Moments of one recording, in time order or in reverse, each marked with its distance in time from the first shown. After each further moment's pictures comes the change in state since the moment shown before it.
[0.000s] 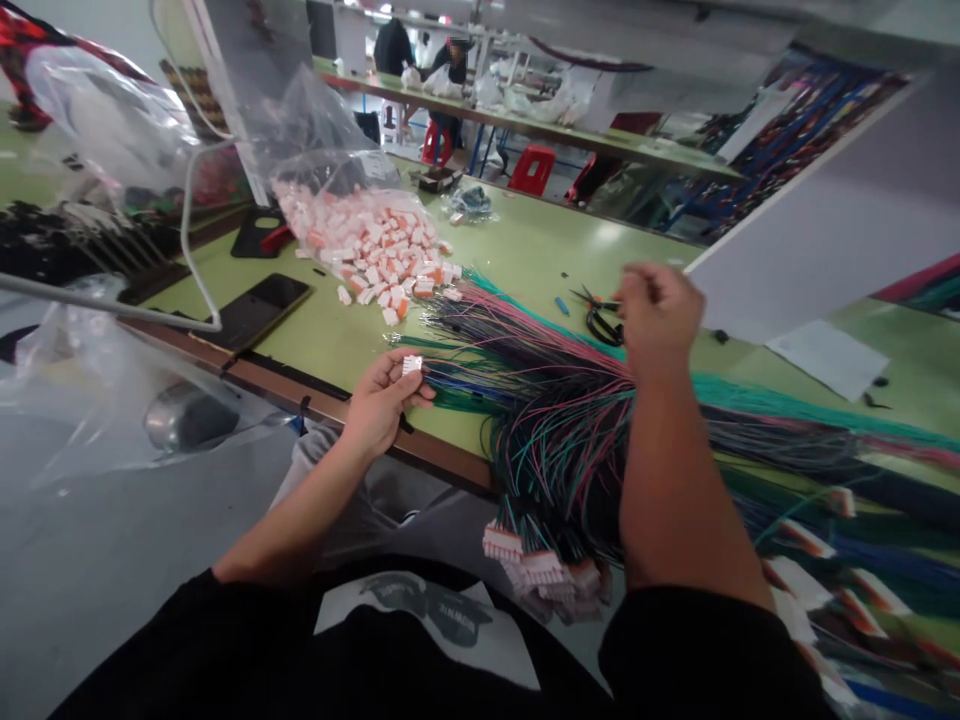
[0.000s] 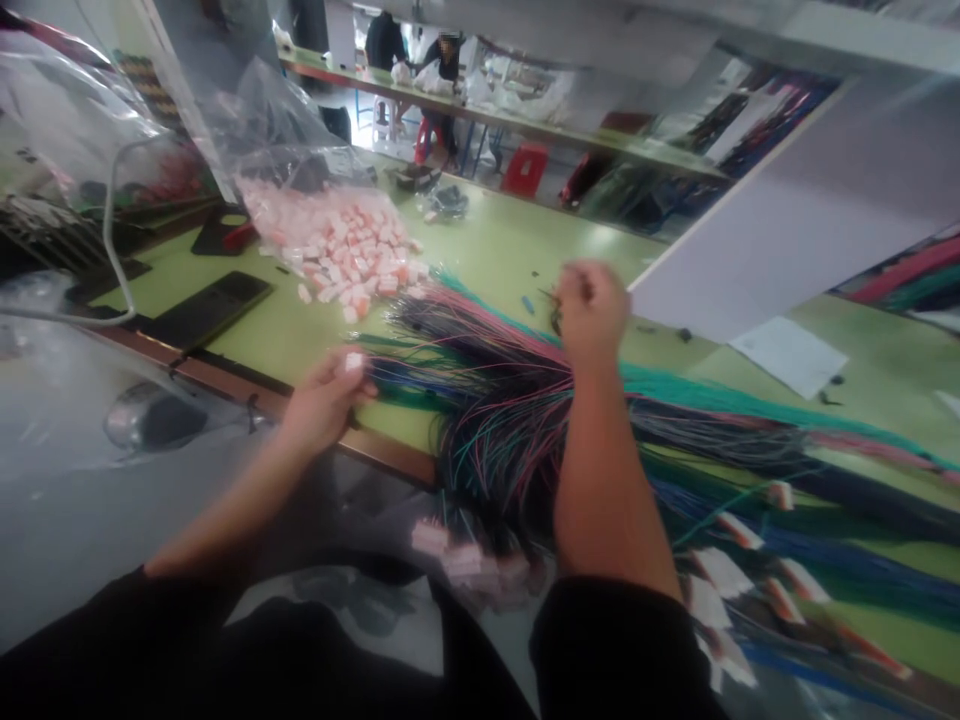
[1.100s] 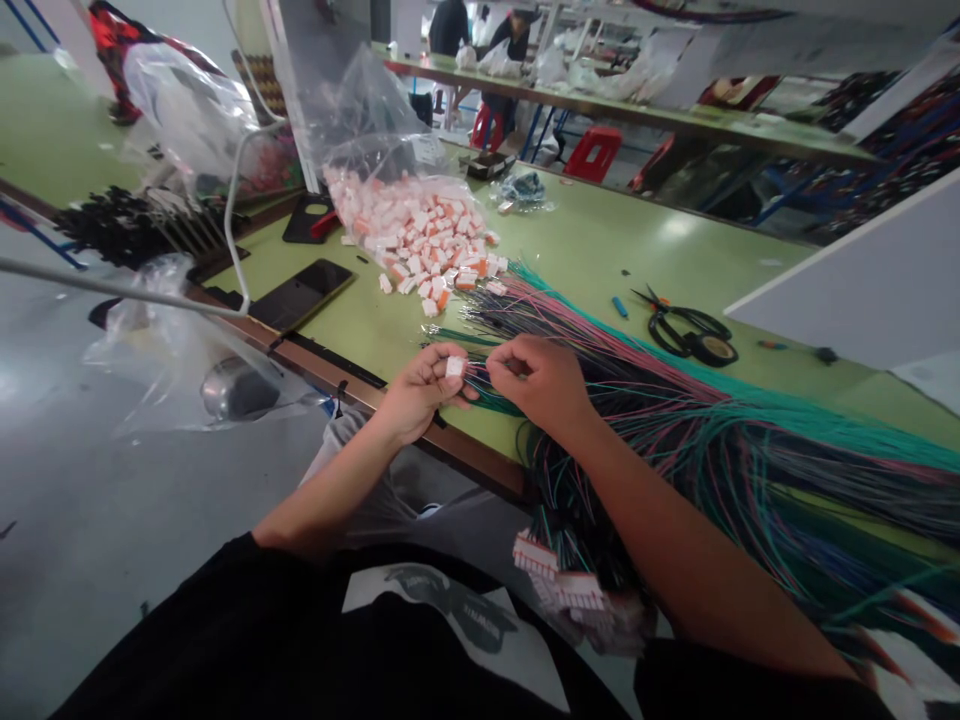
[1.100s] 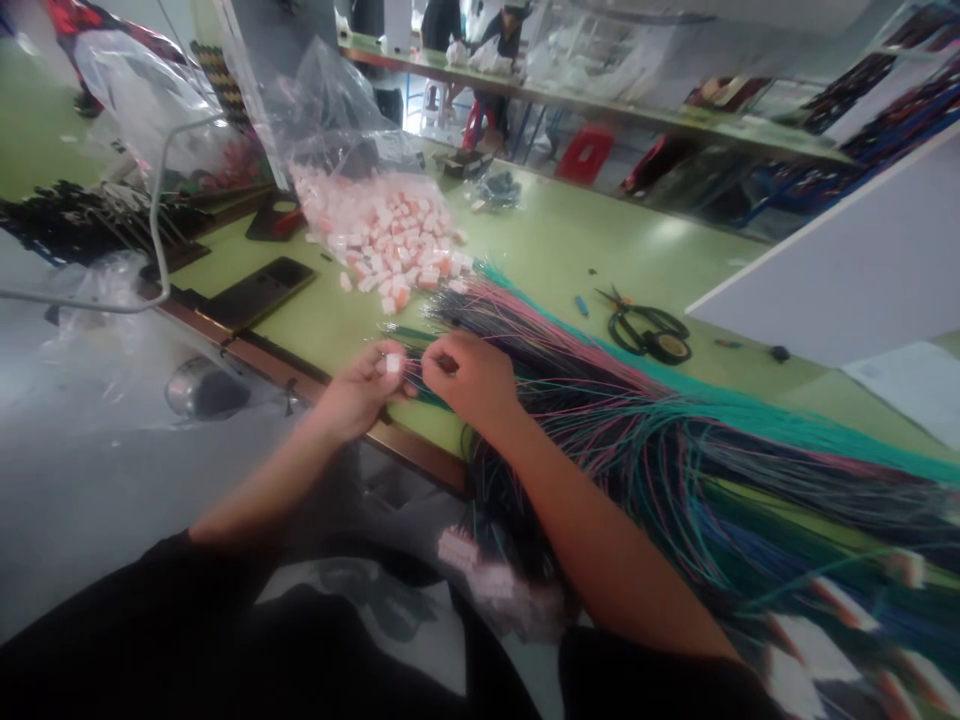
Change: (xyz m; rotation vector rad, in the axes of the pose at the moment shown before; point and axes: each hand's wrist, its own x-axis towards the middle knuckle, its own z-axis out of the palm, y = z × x) left_hand 0.004 0.004 -0.005 0.019 -0.205 -0.070; right_hand -0.083 -0.112 0.055 0.228 -0.488 -0.275
